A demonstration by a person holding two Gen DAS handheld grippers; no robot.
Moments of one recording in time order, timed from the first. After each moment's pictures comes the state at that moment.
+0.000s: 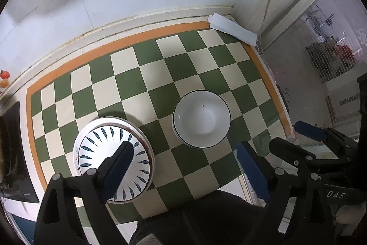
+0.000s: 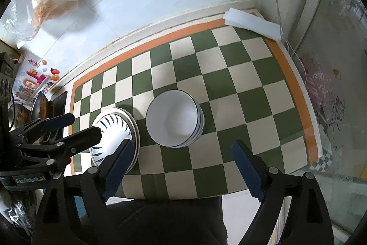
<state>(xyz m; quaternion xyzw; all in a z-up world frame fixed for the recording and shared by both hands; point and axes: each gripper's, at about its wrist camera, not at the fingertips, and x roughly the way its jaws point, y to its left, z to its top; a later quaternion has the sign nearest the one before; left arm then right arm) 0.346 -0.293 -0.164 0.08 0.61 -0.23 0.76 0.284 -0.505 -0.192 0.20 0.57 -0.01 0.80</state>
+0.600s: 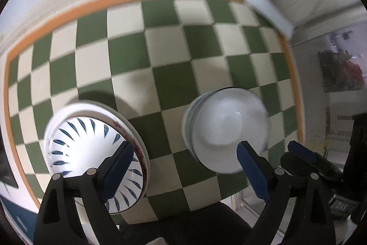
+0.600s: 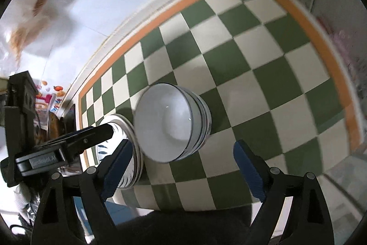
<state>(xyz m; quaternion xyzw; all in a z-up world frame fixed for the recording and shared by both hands) 0.408 -0.296 -0.278 0.03 0.71 -0.17 0.68 0.317 -0.536 -0.302 0.33 0.59 0.02 0.74</state>
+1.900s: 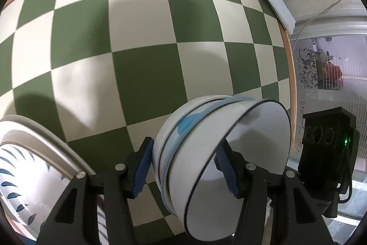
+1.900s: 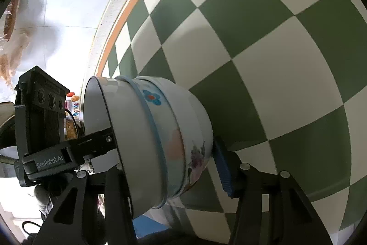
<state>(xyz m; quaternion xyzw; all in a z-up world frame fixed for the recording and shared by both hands) 0.429 -0.312 -0.365 -0.04 0.74 -0.24 0.63 0.368 -0.511 -0.440 0.44 0.59 0.10 0.67</state>
